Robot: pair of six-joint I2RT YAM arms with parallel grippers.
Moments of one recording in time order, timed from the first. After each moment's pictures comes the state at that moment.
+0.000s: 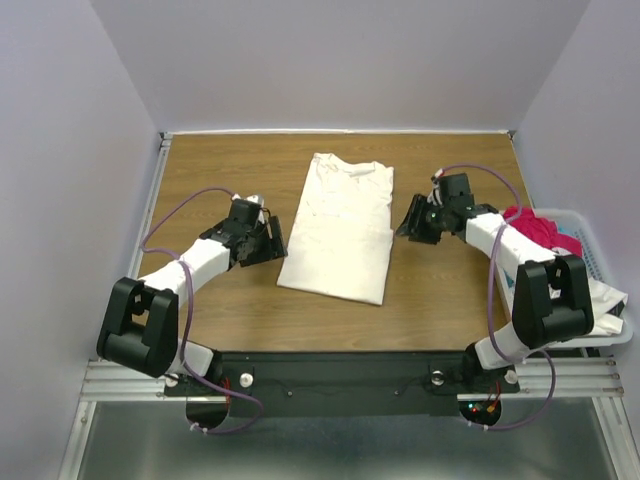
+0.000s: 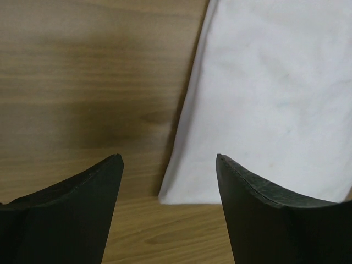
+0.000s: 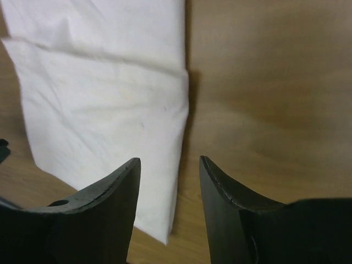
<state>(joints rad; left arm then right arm) -0.35 1.39 0.79 -0.32 0.06 -0.54 0.17 1.54 1.02 -0.36 -0.32 0.51</state>
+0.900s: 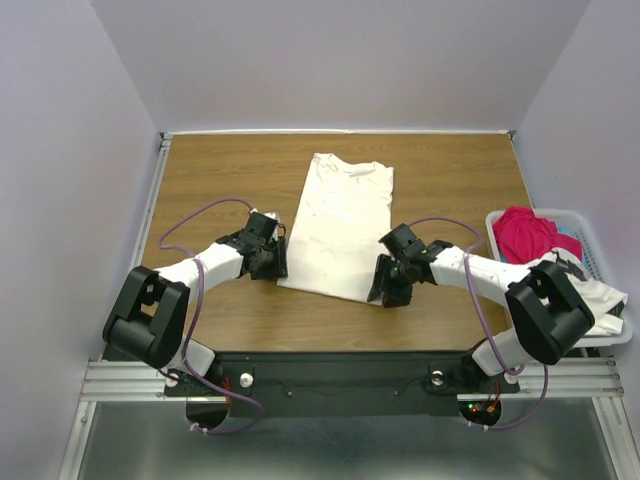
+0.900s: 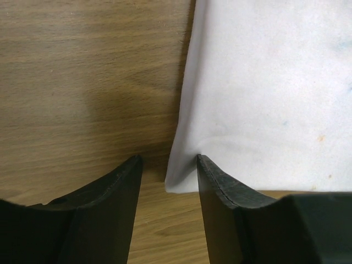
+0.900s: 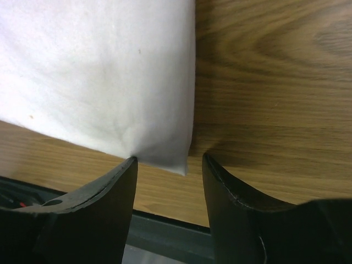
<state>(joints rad) -0.46 1.45 0.73 -0.34 0.02 -0.49 0.63 1.47 0.77 -0.52 -0.14 0.91</state>
